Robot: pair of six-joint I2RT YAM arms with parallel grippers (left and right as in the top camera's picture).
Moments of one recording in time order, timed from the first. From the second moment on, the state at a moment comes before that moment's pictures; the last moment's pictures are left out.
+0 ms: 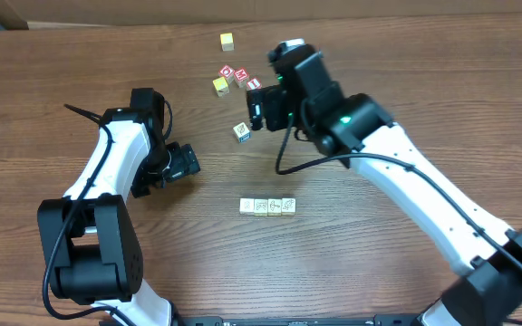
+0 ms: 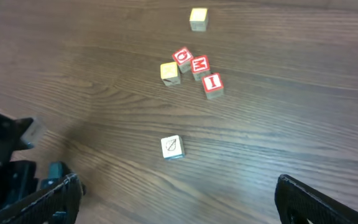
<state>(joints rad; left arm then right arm) 0.04 1.82 1.25 -1.03 -0.02 -0.41 0.66 1.77 1.64 -0.65 0.07 0.36</state>
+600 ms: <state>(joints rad) 0.04 1.82 1.25 -1.03 -0.02 -0.41 0.68 2.13 1.63 -0.33 -0.02 0.29</state>
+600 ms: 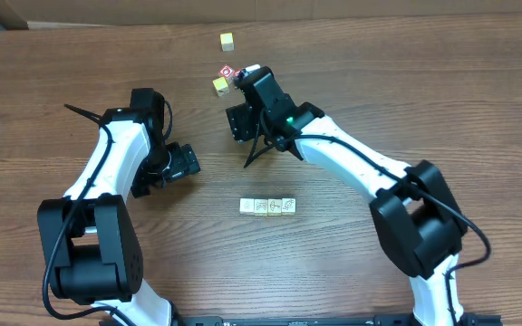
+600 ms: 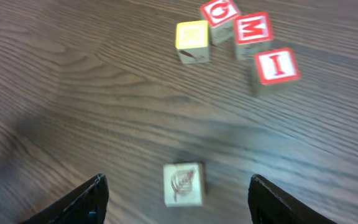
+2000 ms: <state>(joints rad) 0.04 1.82 1.25 -1.03 -0.02 -0.41 0.63 1.56 1.60 -1.16 -0.02 0.56</state>
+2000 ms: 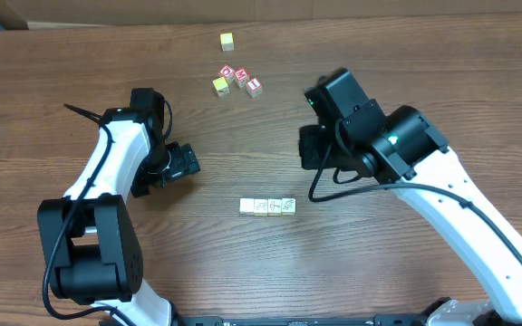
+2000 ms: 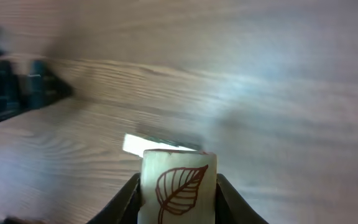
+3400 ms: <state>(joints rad) 0.04 1.82 1.25 -1.03 -0.03 -0.41 0.67 1.65 0.87 -0.44 0.00 0.90</state>
